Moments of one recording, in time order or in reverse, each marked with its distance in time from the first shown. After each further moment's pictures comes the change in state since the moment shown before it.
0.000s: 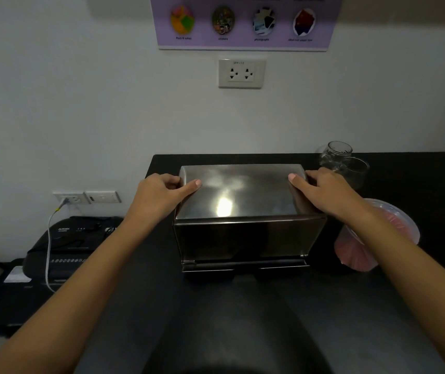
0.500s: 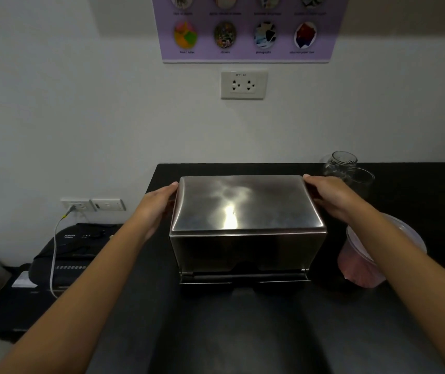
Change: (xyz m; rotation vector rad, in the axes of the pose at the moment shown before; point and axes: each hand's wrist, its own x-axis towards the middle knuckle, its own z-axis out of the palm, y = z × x) left_hand 0.032 -0.030 0.013 -0.582 -0.148 -0.326; right_hand 0.042 0.020 0.000 0.834 -0.094 0.331
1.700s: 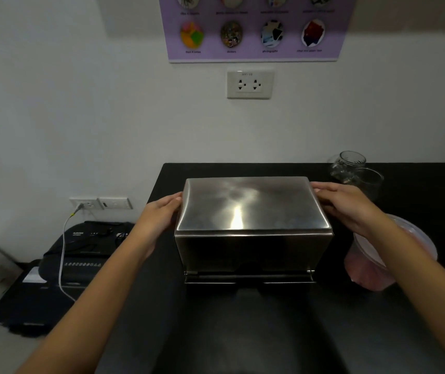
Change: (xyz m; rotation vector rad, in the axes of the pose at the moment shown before) left_hand -0.028 -0.009 -0.003 0.067 0.011 0.047; right_hand -0.009 0.016 -0.011 -0.001 -0.013 -0.068
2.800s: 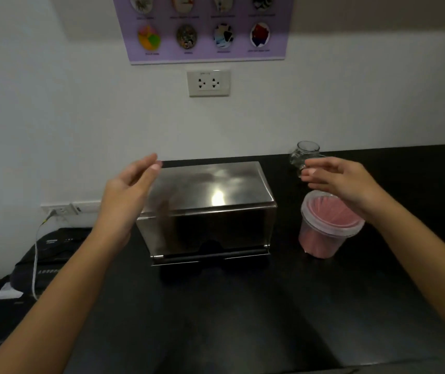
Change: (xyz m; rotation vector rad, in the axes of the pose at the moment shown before) left_hand -0.087 0.055 0.041 -0.028 0.095 0.379; right_hand -0.074 -0.007 -0.065 -0.037 0.060 -0.218
